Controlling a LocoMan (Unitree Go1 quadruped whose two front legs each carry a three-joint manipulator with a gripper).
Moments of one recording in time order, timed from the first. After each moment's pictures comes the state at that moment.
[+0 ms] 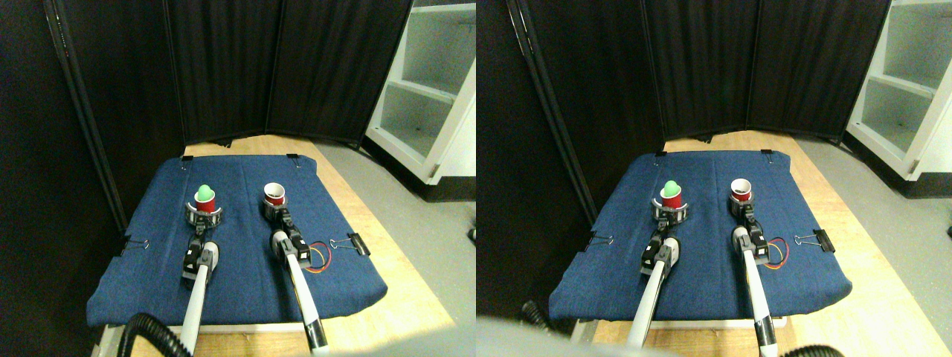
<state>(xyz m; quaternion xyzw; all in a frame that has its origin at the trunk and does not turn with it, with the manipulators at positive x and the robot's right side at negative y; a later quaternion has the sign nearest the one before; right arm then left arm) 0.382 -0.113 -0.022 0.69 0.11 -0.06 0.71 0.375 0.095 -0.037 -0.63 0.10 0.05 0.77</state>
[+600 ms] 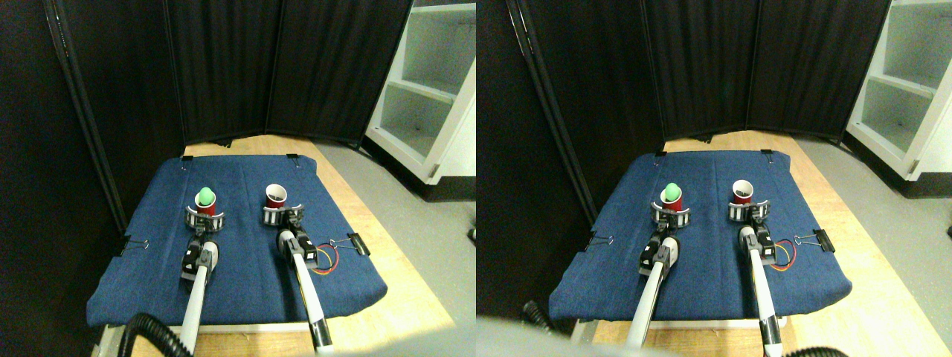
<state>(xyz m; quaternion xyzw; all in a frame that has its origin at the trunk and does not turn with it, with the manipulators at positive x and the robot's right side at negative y) 0.380 -0.123 -0.025 0.71 0.14 -0.05 0.69 0.368 0.092 -0.039 -0.64 0.14 0.05 0.75</state>
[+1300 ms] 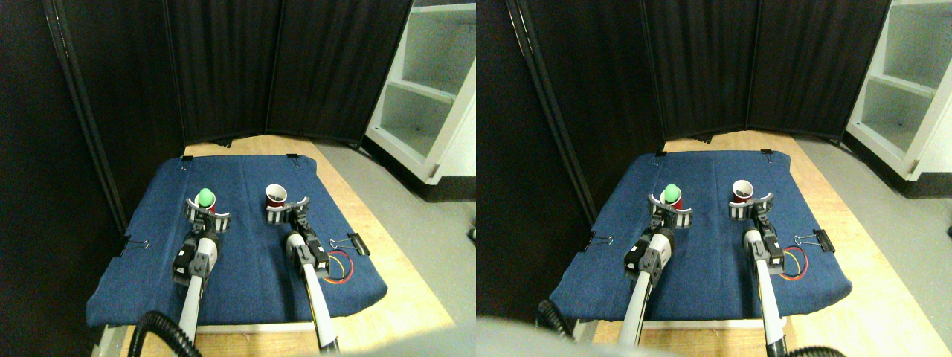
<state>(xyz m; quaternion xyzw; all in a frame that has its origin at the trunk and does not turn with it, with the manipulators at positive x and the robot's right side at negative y) 0.355 -0.117 0.018 0.70 0.13 0.04 0.70 0.331 0.075 0.017 -0.62 0.18 0.00 0.76</state>
